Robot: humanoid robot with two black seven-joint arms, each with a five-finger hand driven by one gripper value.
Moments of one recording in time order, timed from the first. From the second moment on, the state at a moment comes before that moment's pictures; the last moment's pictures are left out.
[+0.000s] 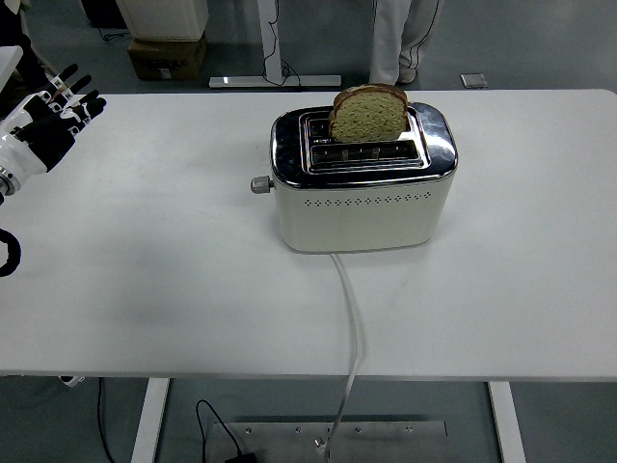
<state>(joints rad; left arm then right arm) -0.85 0.64 -0.42 -0.73 -0.18 -0.35 -0.28 -0.04 0.00 0.29 0.08 -0.32 0.06 0.24</state>
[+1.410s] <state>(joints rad) -0.84 0.62 -0.42 -0.73 -0.19 -0.36 -0.28 -0.04 0.00 0.29 0.08 -0.32 0.06 0.24</state>
